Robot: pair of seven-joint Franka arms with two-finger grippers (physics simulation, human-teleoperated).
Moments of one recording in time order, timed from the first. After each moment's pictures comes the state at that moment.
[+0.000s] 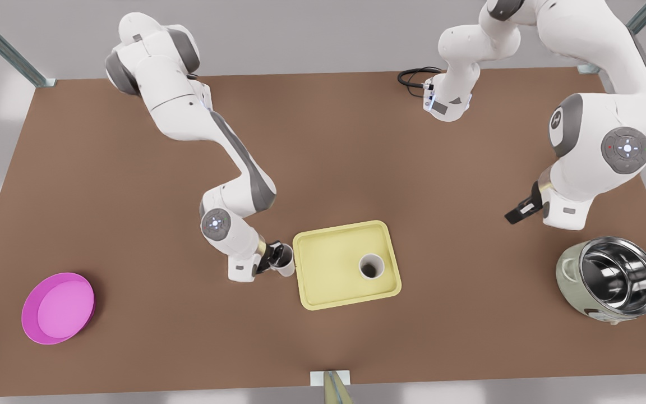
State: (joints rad) left arm 0.01 0.25 -0.14 -1.38 0.10 1.49 -0.63; right arm 0.49 0.71 0.00 -1.39 0.25 2.26 -0.27
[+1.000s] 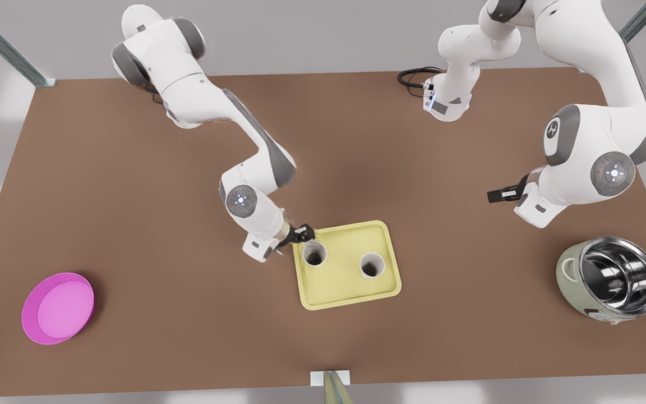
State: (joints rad) left arm 0.00 0.28 -0.13 -1.40 0.02 1.36 -0.26; right arm 0.52 0.59 0.00 -1.39 0.25 2.15 0.25
